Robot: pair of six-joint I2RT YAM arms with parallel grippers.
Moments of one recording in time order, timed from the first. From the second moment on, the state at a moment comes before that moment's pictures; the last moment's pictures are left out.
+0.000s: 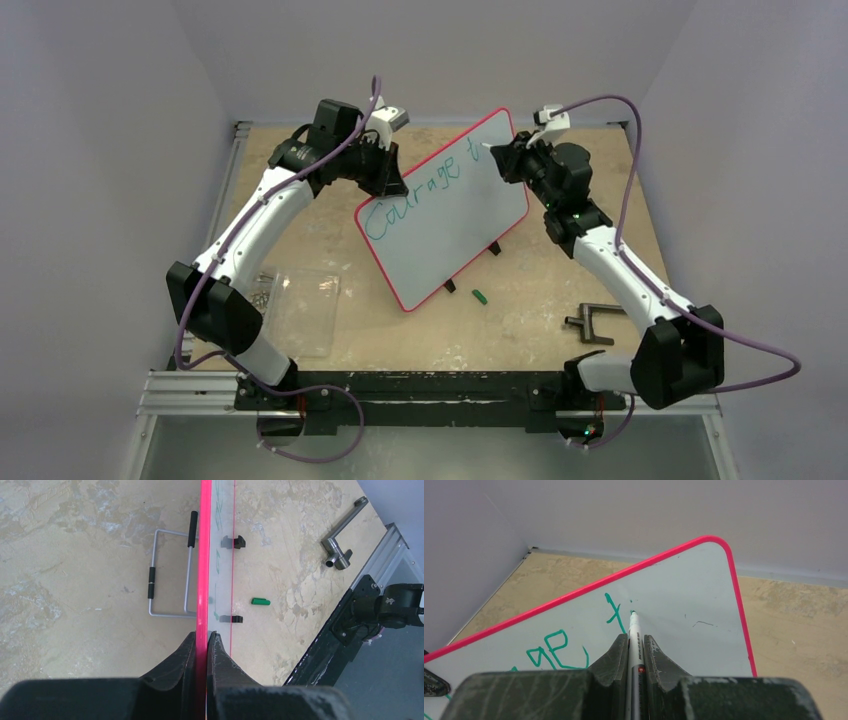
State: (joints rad) left arm -0.42 1.61 1.65 -0.77 0.49 -0.01; right arm 0.33 1.32 1.03 0.22 -0.09 0.24
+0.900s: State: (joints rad) left arm -0.42 1.61 1.65 -0.77 0.49 -0.01; right arm 0.33 1.36 1.05 0.23 -0.02 0.25
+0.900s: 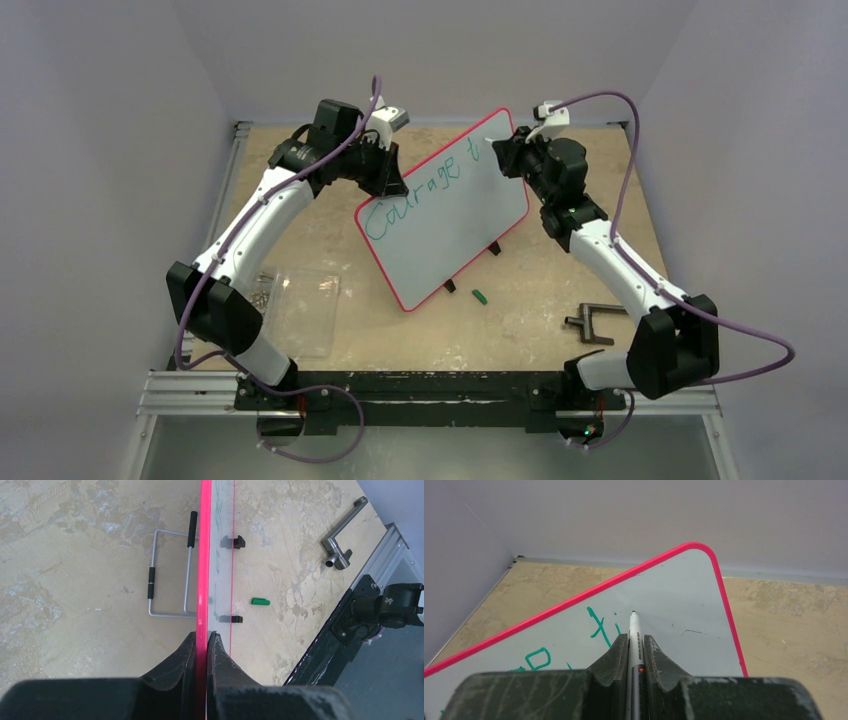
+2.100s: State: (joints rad) left arm -0.42 1.61 1.65 -0.77 0.49 -0.02; right arm 0.32 1.40 1.08 0.25 -0.10 0.25
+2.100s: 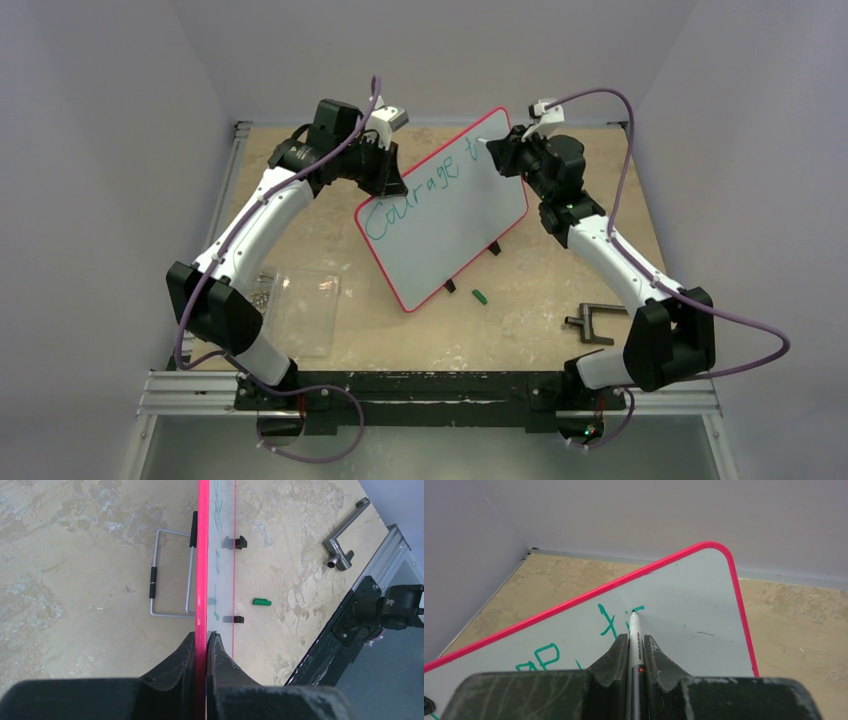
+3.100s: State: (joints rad) left arm -0.42 1.61 1.65 -0.78 0.48 -0.02; right arm 0.32 1.38 1.05 0.19 -0.06 0.25
